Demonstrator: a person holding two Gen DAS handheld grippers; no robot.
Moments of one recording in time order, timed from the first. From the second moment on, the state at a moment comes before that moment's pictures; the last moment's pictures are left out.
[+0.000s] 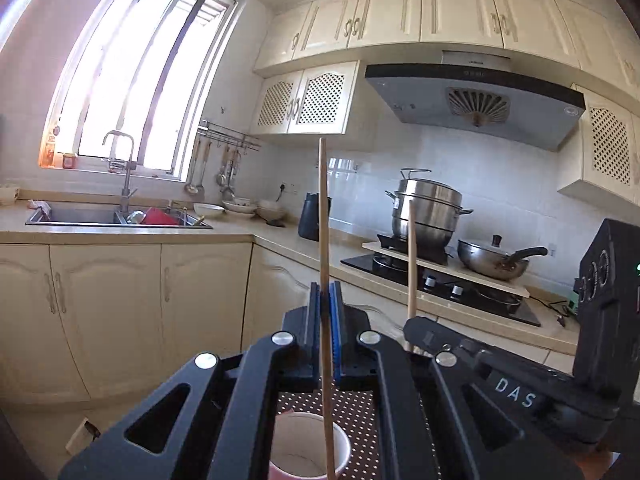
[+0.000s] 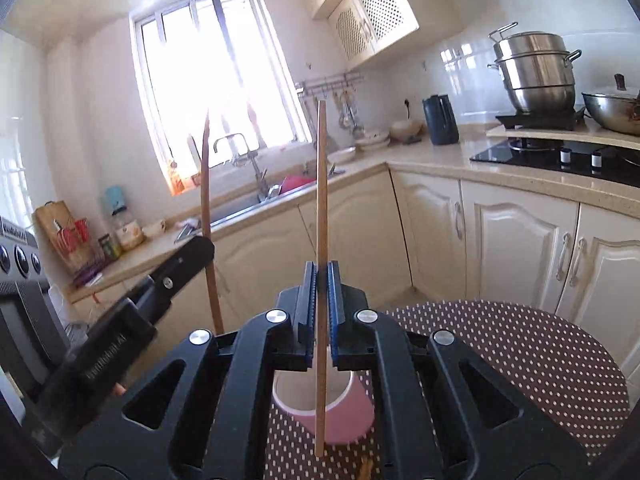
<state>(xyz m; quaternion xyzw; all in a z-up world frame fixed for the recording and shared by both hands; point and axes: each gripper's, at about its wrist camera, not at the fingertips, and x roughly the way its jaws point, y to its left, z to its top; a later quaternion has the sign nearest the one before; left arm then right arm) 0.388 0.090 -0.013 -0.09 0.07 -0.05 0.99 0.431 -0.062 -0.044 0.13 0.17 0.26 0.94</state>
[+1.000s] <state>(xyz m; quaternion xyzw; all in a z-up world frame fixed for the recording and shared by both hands) 0.385 0.102 -0.090 -0.09 0.14 -0.04 0.99 0.415 -0.035 -0.097 0.07 0.17 0.26 0.95</state>
